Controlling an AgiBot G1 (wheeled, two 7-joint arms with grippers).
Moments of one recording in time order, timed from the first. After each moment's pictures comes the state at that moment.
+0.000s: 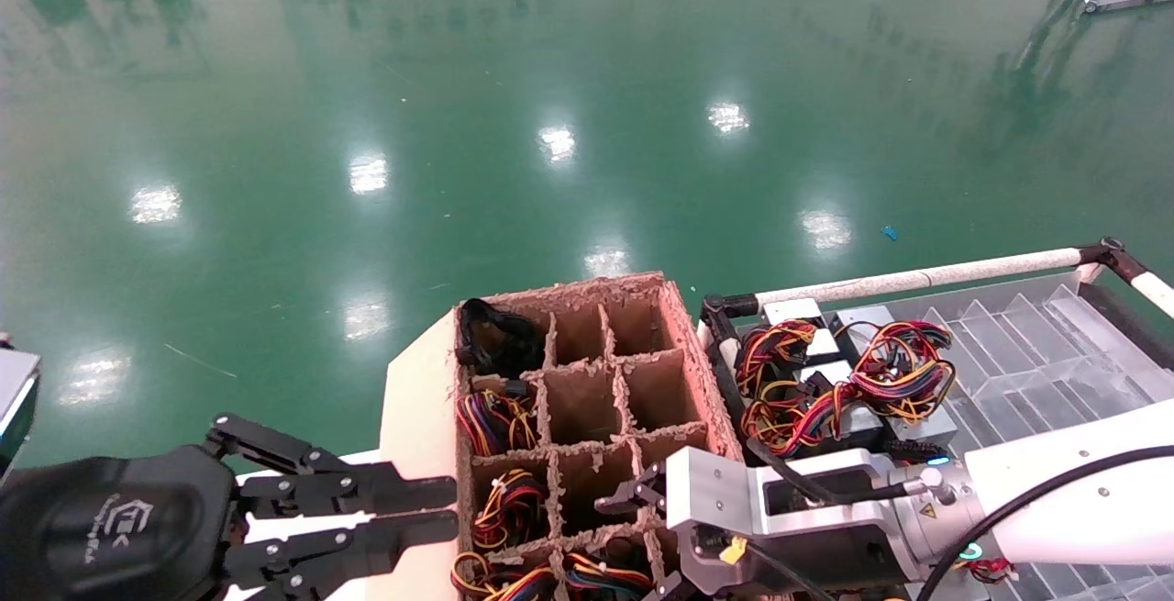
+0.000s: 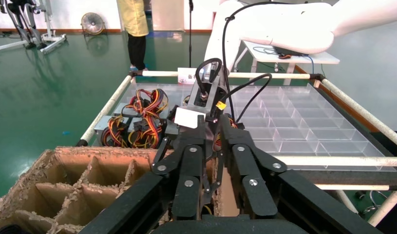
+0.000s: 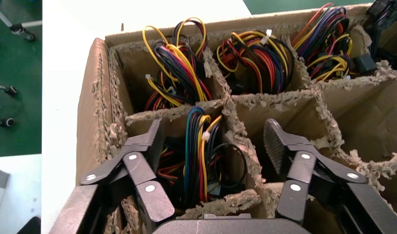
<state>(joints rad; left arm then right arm) -1.09 0.59 0.33 -1.27 0.70 1.48 -0.16 1.35 -0.94 -0.60 1.00 -1.40 -1.40 0.06</state>
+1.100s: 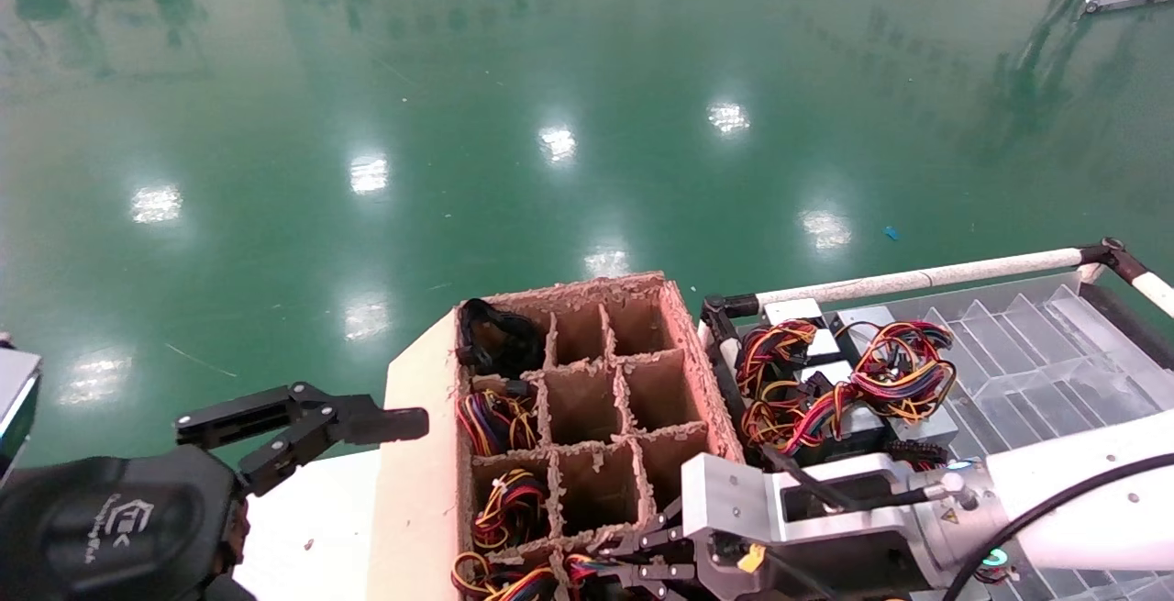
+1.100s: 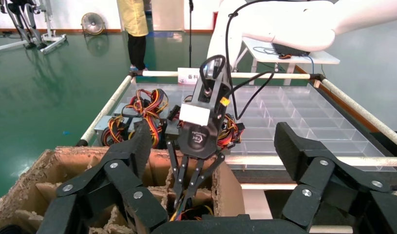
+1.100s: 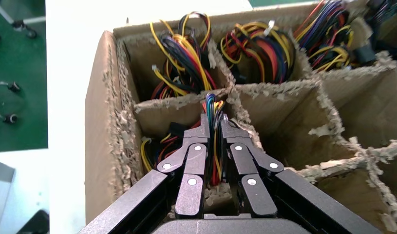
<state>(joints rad) -1.09 0.59 0.33 -1.27 0.70 1.48 -0.16 1.35 -0.91 -0.59 1.04 -1.38 -1.42 0.09</state>
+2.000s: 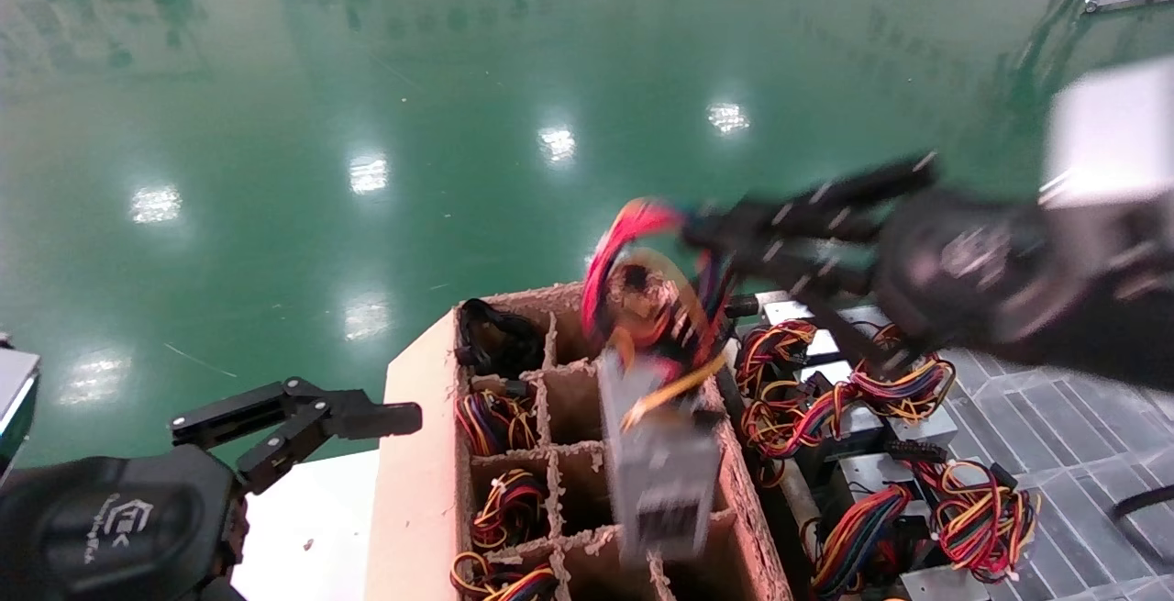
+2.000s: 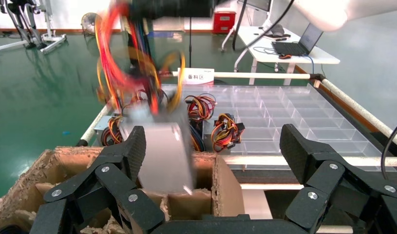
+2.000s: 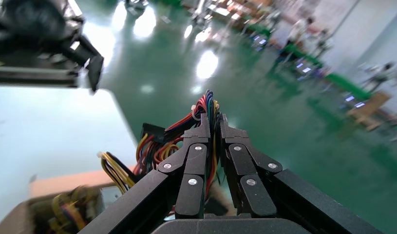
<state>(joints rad) -1.09 0.59 0.33 -1.27 0.70 1.48 -0.16 1.35 -0.62 -0.25 1.29 -0.97 -1.33 0.12</state>
